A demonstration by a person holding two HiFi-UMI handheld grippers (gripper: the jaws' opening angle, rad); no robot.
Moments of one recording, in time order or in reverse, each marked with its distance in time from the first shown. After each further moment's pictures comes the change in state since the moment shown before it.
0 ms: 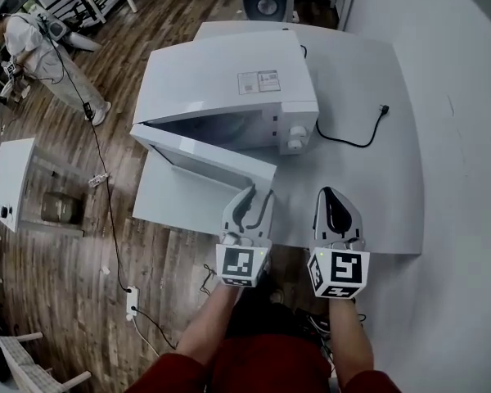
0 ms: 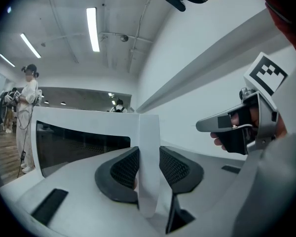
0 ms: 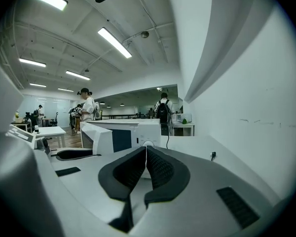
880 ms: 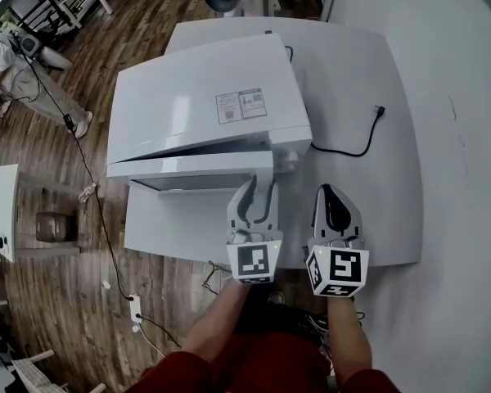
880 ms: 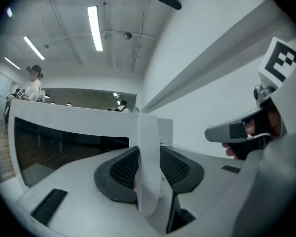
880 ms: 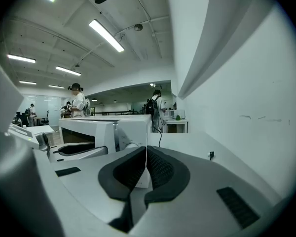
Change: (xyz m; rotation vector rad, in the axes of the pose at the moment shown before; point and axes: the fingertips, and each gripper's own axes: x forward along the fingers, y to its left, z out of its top) left arm 0.098 0.021 0.004 0.000 0.008 0.072; right arm 0.076 -0.037 -0.004 0.025 0.048 -0.080
